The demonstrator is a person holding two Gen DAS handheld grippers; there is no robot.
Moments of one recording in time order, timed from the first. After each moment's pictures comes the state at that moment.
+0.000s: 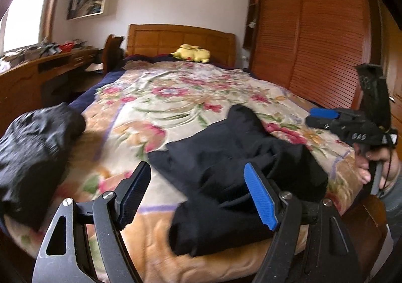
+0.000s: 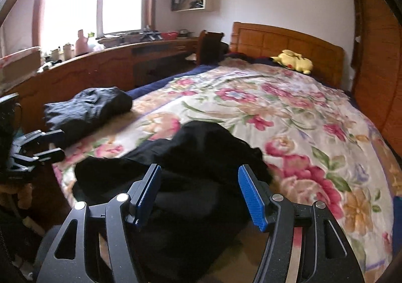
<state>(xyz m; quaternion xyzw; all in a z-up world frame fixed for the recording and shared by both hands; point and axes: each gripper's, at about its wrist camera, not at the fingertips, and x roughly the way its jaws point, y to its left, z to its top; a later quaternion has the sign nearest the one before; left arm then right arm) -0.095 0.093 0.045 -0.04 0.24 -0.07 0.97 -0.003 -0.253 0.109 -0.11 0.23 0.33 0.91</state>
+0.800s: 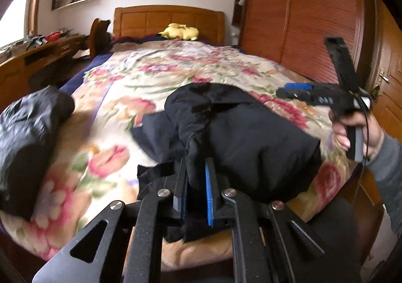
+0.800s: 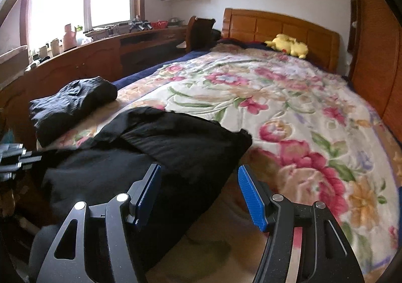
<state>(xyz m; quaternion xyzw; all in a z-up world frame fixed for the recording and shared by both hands) -0.107 0.096 0.010 -0.03 0.30 -0.09 0.95 0.020 -0.214 0.103 -0.10 0.27 0.32 0.90</state>
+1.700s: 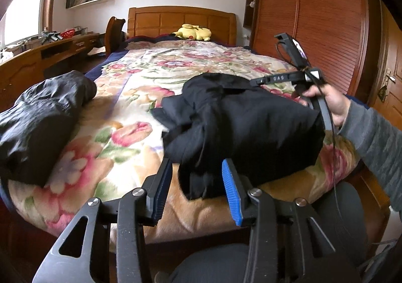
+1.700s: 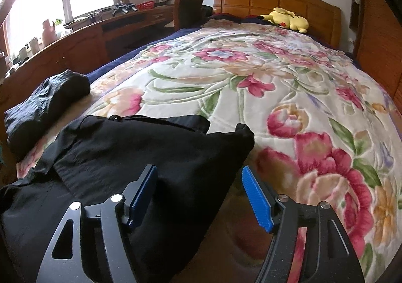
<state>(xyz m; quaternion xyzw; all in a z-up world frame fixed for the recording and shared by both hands) -0.161 0.114 -0.007 -0.03 0.30 -0.06 0.95 0.113 -0.170 0.075 -0.09 0.33 0.30 0.89</state>
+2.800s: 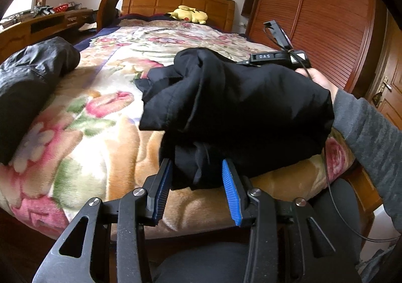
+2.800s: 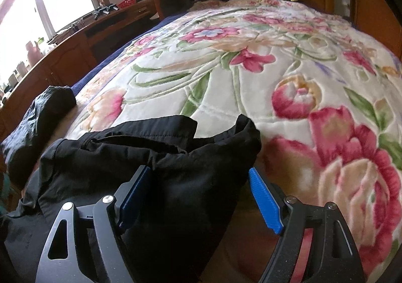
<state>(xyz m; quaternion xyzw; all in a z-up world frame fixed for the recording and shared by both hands) -0.142 0.101 -0.041 -0.08 0.34 -0.10 0.93 0.167 -0.165 0.048 -0.02 0.40 0.30 0.86</state>
